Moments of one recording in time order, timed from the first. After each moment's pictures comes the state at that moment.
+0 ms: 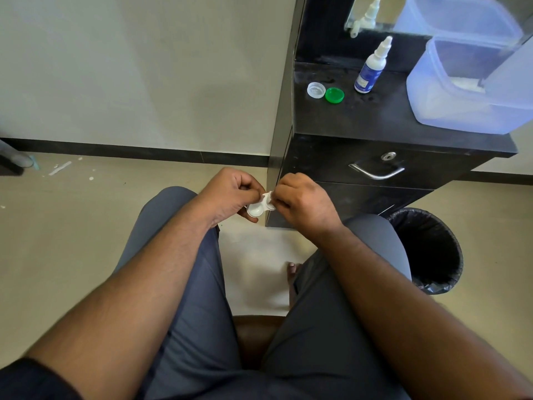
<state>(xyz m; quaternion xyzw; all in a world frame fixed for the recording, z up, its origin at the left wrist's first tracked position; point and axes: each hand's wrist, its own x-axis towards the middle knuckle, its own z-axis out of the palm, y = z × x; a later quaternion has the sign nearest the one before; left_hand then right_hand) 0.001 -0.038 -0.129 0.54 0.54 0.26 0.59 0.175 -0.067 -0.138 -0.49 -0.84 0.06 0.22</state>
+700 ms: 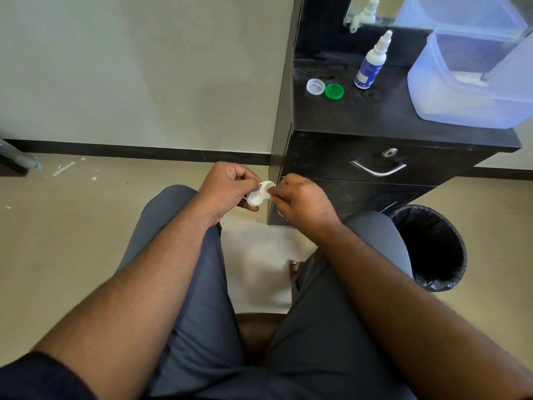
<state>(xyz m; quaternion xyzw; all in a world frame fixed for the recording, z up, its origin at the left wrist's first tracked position) 0.005 -0.034 -0.133 0.49 0.58 0.33 0.57 0.170 -0.068 -0.137 -0.56 -0.80 0.14 0.18</state>
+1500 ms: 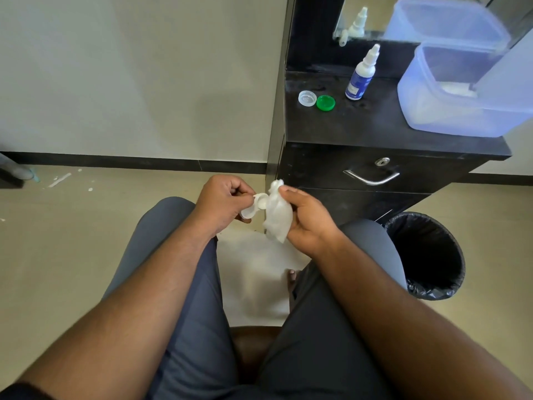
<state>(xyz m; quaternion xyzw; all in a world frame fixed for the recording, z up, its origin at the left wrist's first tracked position) 0.008 -0.040 -0.137 0.55 0.57 0.34 0.51 0.165 -0.076 -0.123 -0.51 -0.05 0.72 0.47</state>
